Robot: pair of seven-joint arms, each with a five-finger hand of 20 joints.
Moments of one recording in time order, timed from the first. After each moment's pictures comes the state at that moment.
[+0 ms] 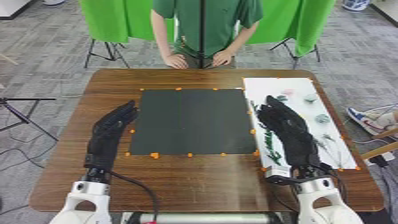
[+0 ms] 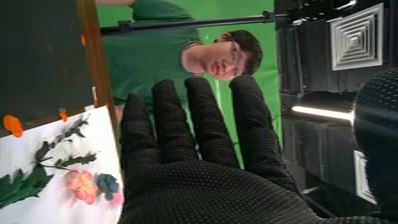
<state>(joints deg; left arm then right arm) 120.8 -74.6 -91.8 -117.3 67.9 -1.4 18.4 -119.8 -78.2 92.1 -117.2 -73.5 -7.6 -15.2</state>
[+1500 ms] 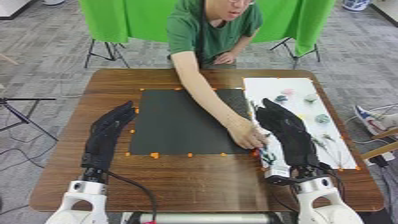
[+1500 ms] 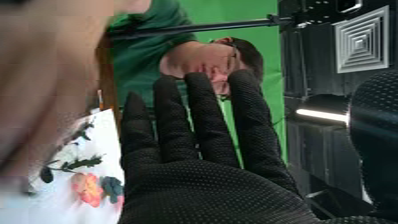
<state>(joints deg) 120.8 -74.6 -93.2 -117.2 67.8 -2.4 17.2 -119.6 -78.3 92.2 -117.2 -73.6 -8.5 -14.1</state>
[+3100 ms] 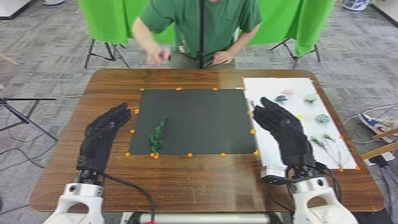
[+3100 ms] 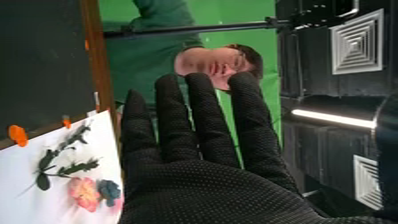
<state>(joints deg) 122.0 -75.0 -94.7 -117.5 67.3 -2.2 17.1 -119.0 -78.4 90.5 -116.6 -75.5 -6.7 -15.6</state>
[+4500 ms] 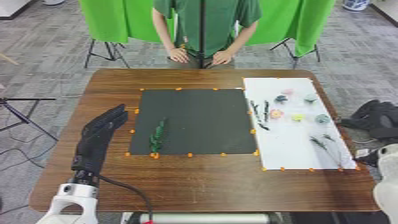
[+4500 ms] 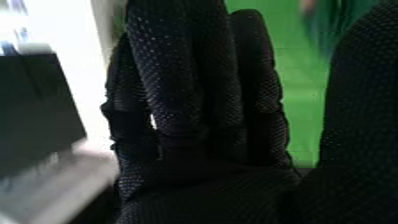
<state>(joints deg) 123.4 -73.9 -96.4 -119.4 67.6 -1.6 13.7 -116.1 -54.5 108.2 -116.8 -137.0 -6.7 21.3</state>
